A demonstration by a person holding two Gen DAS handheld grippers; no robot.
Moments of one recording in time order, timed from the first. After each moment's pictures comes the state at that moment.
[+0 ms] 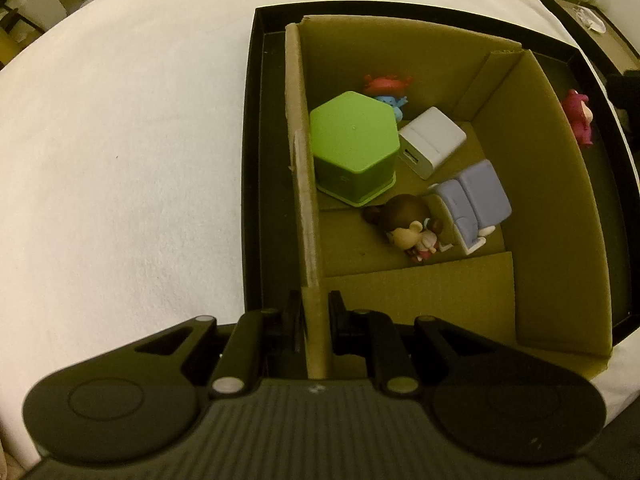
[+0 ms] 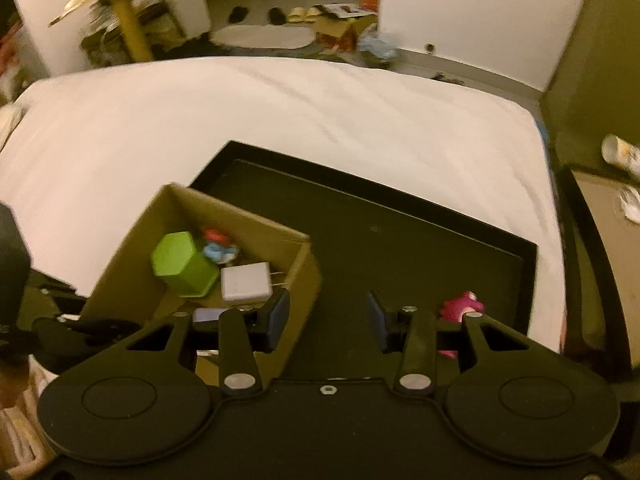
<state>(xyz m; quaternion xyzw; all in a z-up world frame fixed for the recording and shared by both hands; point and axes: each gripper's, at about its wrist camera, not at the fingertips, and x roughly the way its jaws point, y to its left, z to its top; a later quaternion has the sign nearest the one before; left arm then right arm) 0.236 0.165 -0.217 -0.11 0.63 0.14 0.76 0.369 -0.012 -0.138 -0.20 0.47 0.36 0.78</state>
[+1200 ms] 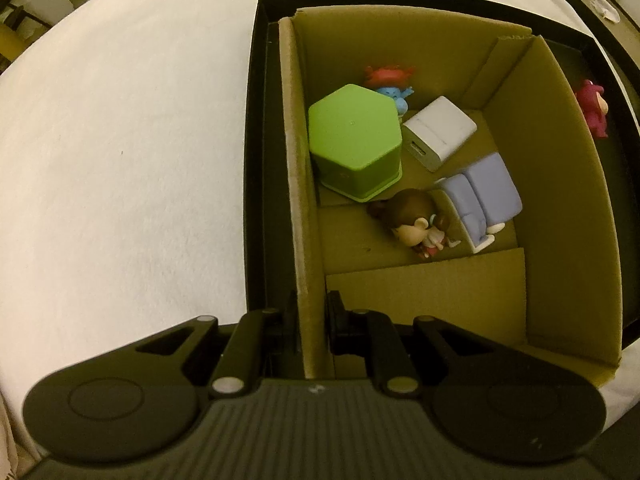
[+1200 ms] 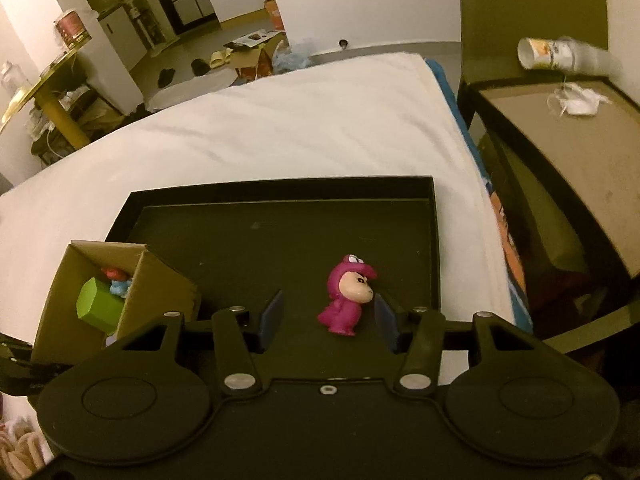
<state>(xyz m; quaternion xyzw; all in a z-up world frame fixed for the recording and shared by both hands) 0.250 0.159 -0.222 -0.10 0.65 0.15 0.74 0.436 -0.123 -0.182 -0.06 0.49 0.30 0.81</state>
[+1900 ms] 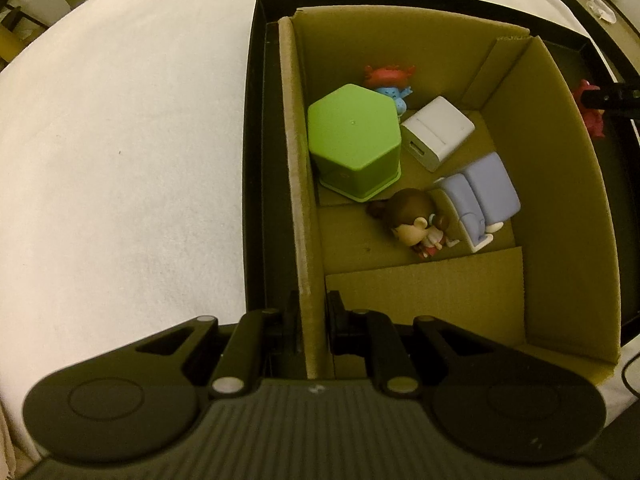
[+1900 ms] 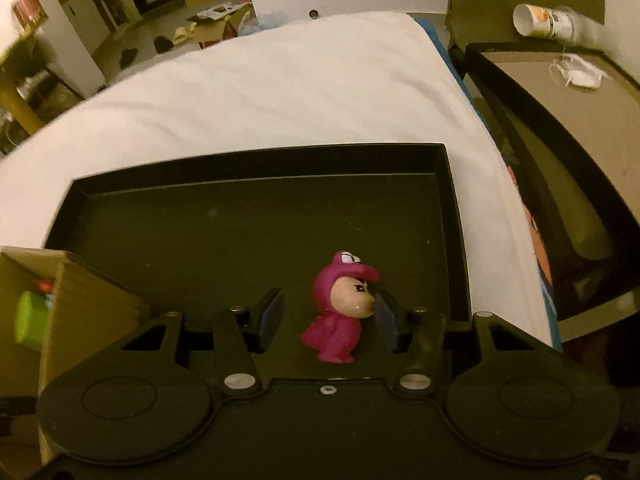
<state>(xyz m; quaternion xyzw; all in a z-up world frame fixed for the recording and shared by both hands) 0.246 0.162 -0.221 -0.10 0.65 0.14 0.74 0.453 -0.081 -0.238 -0.09 0.52 0.24 0.81</state>
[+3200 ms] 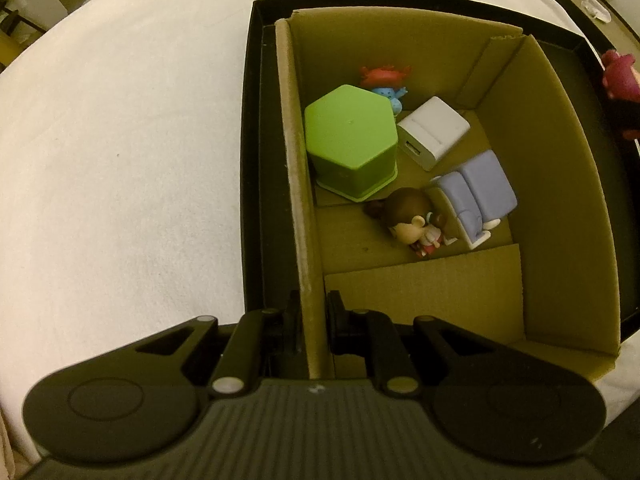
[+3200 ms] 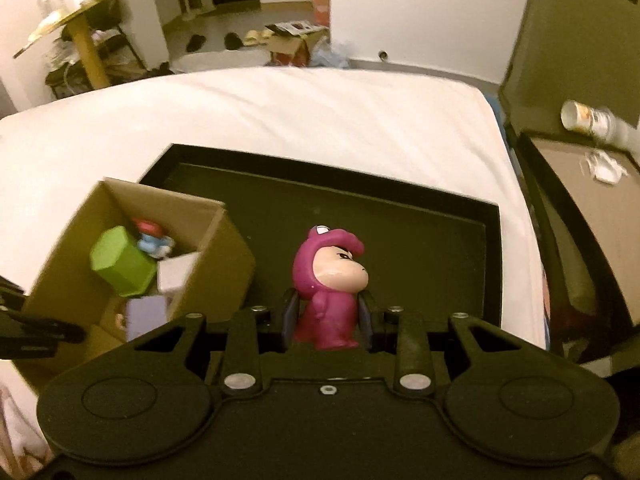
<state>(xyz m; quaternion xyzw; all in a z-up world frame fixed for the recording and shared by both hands) 0.241 0.165 -0.220 -0.10 0.64 0.14 0.75 0.366 -0.050 -0.170 -0.17 0.44 0.33 0.82</state>
